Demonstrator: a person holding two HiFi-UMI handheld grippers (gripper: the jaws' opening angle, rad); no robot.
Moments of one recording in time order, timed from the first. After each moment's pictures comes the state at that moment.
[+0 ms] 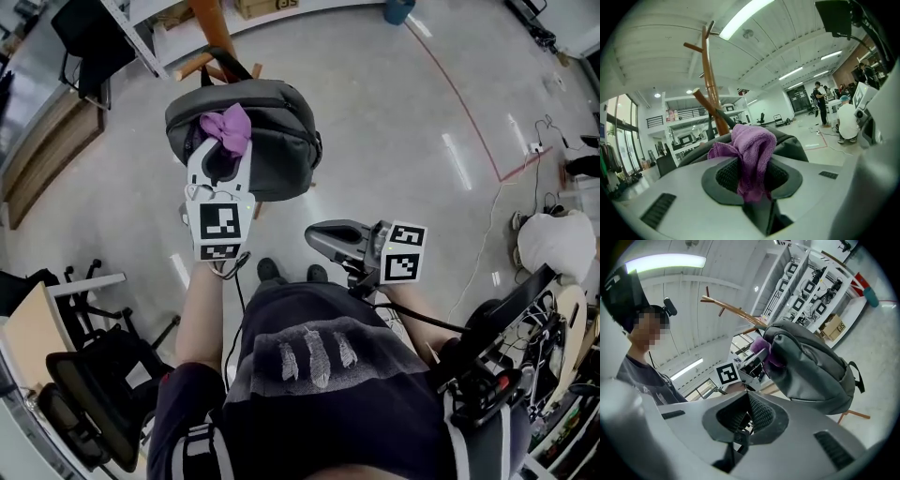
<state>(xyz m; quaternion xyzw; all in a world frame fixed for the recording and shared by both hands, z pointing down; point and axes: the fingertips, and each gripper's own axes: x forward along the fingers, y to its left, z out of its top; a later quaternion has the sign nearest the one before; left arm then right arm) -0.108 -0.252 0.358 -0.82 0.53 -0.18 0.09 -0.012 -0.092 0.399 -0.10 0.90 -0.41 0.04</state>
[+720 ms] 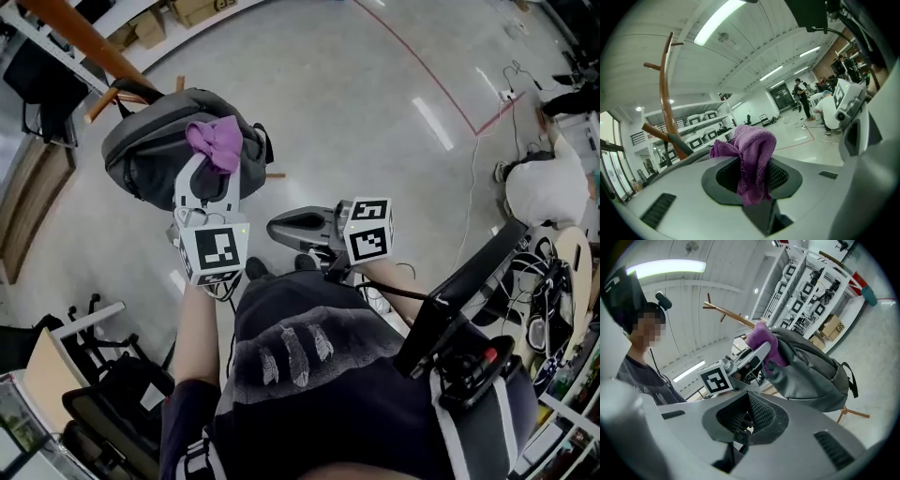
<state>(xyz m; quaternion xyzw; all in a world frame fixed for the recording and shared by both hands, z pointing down) -0.001 -0.214 0.360 -0.85 0.46 -0.22 0.15 0.024 -0.087 0.402 -0.10 0.90 -0.41 0.05</state>
